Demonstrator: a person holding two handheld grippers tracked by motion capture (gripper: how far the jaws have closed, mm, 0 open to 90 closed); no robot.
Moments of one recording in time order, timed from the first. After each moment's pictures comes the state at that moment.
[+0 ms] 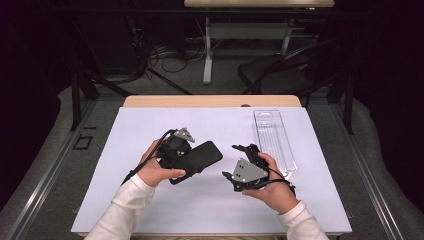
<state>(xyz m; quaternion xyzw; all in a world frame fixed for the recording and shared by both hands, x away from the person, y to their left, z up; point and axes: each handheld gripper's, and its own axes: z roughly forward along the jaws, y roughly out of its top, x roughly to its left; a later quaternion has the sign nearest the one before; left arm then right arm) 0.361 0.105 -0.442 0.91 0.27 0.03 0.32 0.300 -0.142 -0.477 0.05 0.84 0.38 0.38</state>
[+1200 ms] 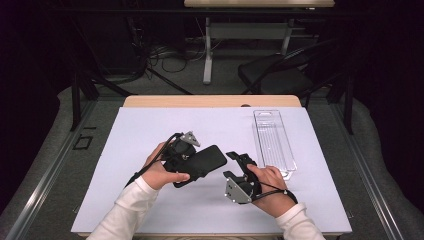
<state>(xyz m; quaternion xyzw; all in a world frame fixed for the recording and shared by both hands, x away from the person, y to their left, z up) 0.354 0.091 -0.446 0.92 0.25 0.03 0.31 0.285 -0.127 -0.498 -0.09 0.82 0.27 0.50</state>
